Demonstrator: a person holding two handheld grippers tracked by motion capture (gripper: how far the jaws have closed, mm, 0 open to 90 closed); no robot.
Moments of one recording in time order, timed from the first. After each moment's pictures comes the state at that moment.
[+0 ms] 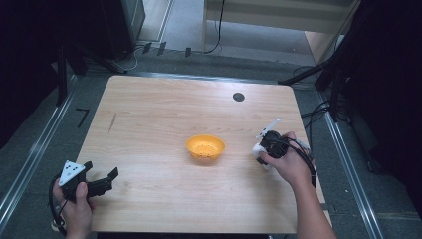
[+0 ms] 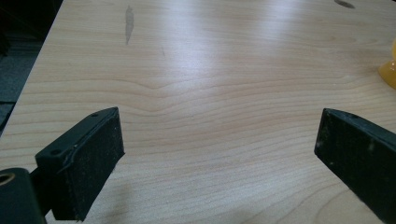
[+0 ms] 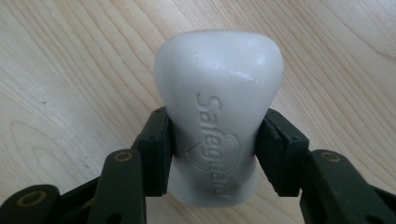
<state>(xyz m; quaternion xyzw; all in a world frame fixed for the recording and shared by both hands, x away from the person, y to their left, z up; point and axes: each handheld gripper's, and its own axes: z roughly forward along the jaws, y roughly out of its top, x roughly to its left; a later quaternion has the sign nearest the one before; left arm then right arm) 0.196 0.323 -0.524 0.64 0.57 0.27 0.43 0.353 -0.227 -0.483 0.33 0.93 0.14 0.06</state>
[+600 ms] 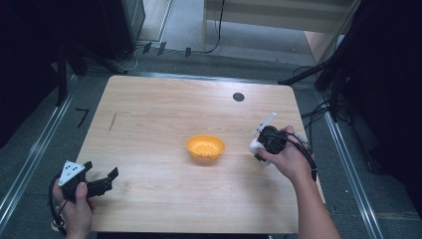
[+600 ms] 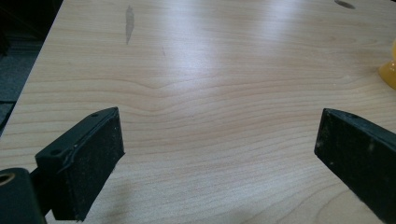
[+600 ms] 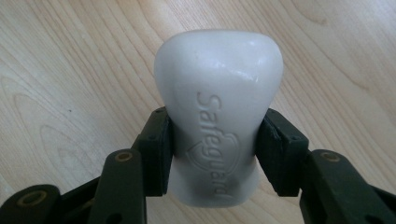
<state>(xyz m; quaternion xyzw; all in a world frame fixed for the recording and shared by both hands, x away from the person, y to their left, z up) 0.196 0.323 -0.524 0.64 0.57 0.27 0.43 0.355 -0.214 -0.459 0.30 0.94 0.13 0.06</state>
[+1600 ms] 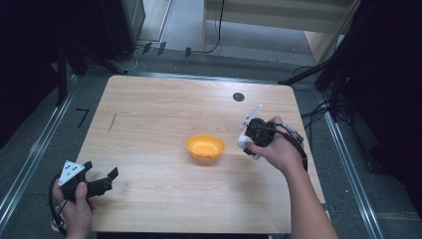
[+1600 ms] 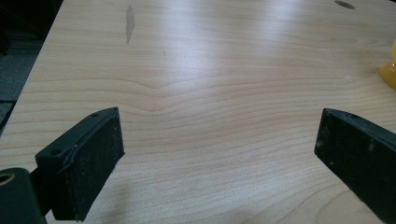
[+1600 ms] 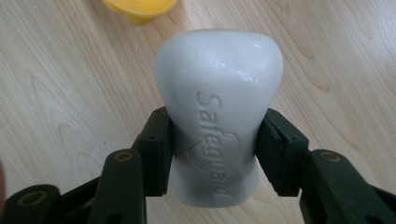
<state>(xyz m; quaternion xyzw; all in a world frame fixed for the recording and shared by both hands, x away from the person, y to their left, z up) 0.196 0.323 -0.524 0.64 0.58 0.27 0.43 0.364 -0.175 -0.434 0.25 0.96 0.14 0.06</state>
